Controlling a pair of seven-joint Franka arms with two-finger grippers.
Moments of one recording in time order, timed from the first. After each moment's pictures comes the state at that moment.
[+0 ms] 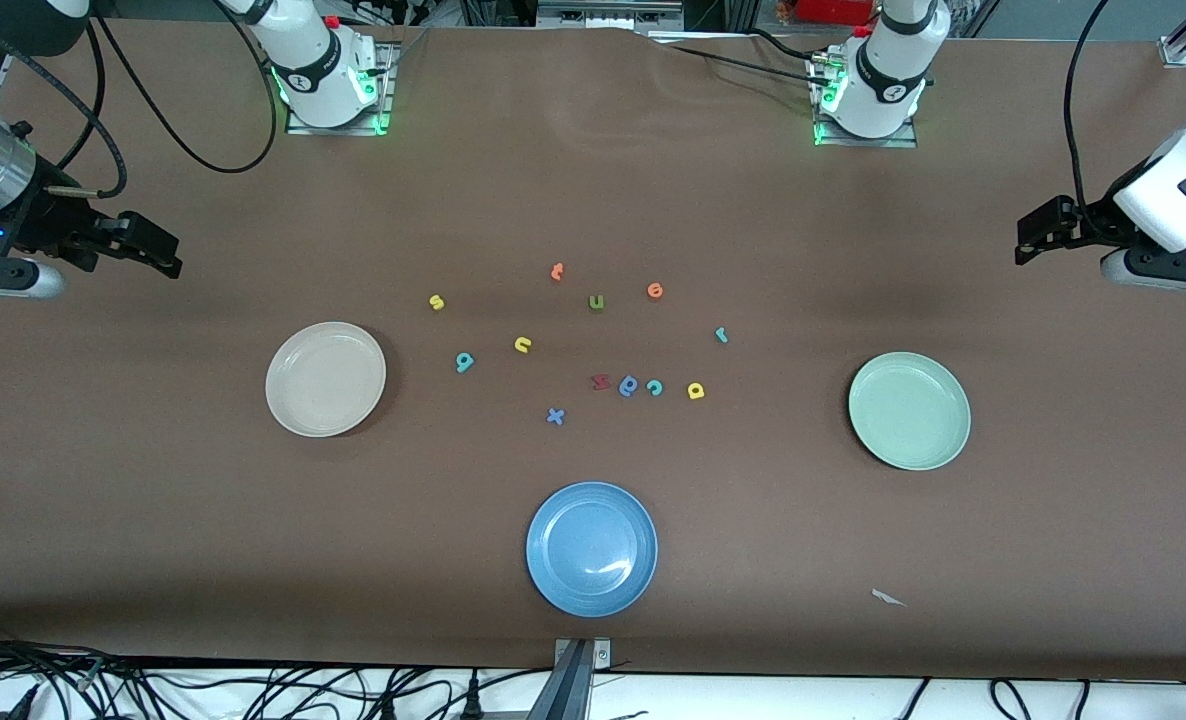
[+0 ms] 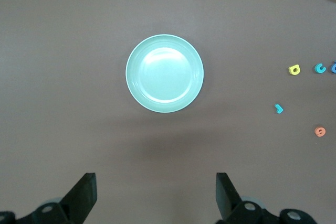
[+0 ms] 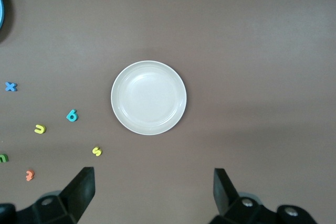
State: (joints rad) left arm -0.03 -0.02 0.03 -1.71 0.01 1.64 0.11; right arm 0.03 0.04 0.05 -1.62 -0.01 1.65 0.15
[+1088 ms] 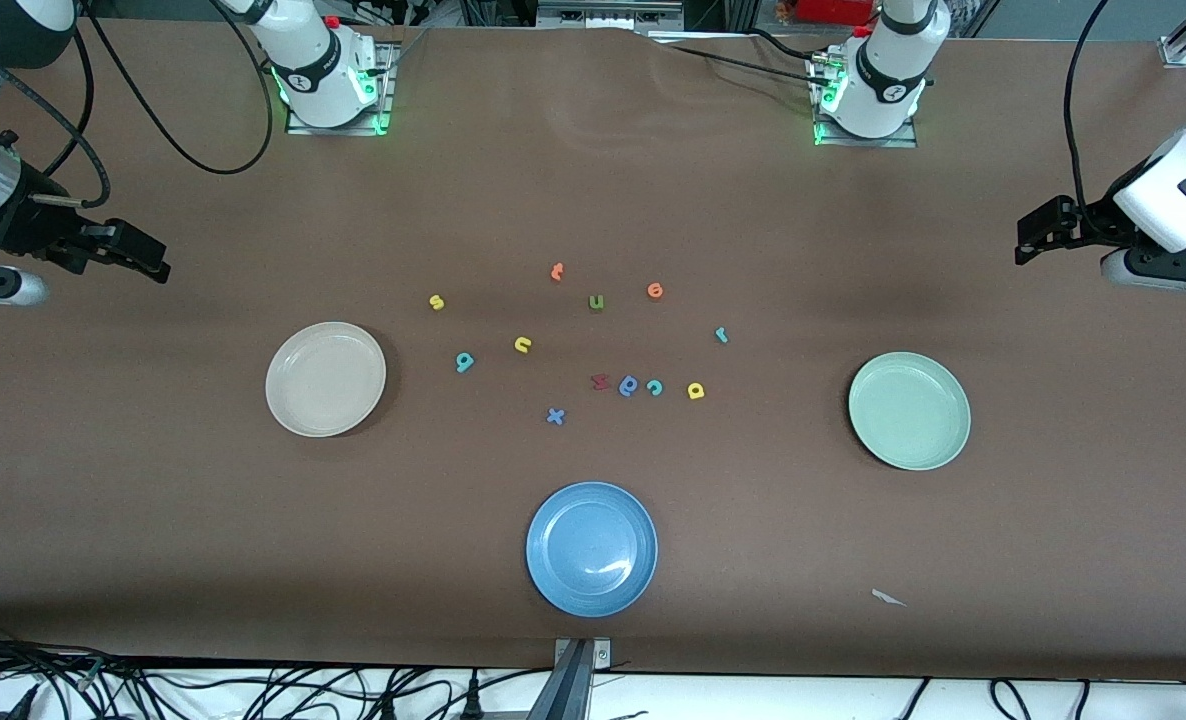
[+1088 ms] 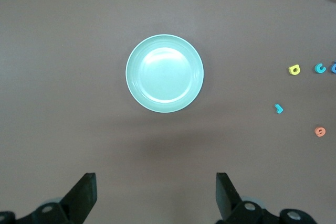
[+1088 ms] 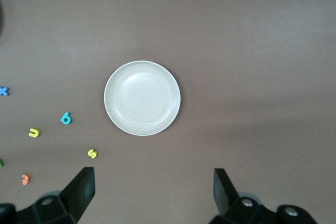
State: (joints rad) left arm -0.03 -0.02 0.03 -1.71 0.01 1.64 0.11; right arm 0.01 0.05 0.04 -1.62 -0.01 1.65 0.15
